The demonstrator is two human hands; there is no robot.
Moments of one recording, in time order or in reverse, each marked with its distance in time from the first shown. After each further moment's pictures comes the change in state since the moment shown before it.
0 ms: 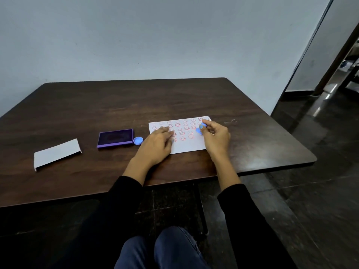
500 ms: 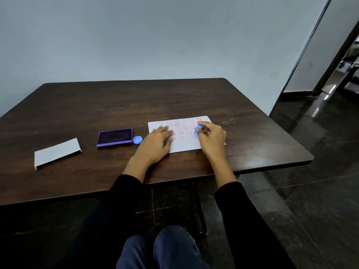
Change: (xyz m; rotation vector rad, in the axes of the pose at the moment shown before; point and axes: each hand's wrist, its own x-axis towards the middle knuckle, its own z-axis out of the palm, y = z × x) left_hand 0.000 0.002 -0.002 -0.007 -0.024 -0.024; right_hand -0.008 -0.008 -0.002 -0.141 -0.065 -0.092
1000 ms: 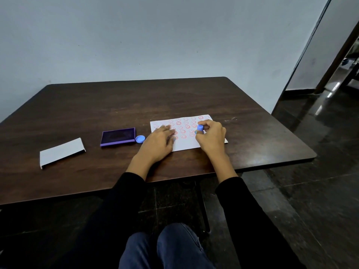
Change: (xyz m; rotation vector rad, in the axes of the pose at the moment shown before) left_hand 0.000 0.001 -0.001 0.008 -0.008 0.002; right_hand 0.001 -0.003 0.007 -0.162 0.003 -0.018
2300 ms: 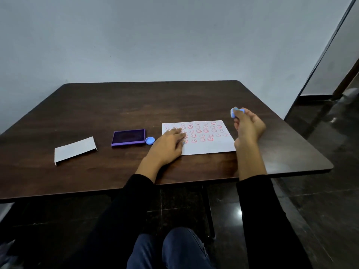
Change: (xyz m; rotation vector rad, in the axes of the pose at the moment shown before) left_hand 0.000 -0.005 0.003 -0.028 0.020 0.034; right_hand 0.032 -0.019 -0.045 0.949 0.310 0.463
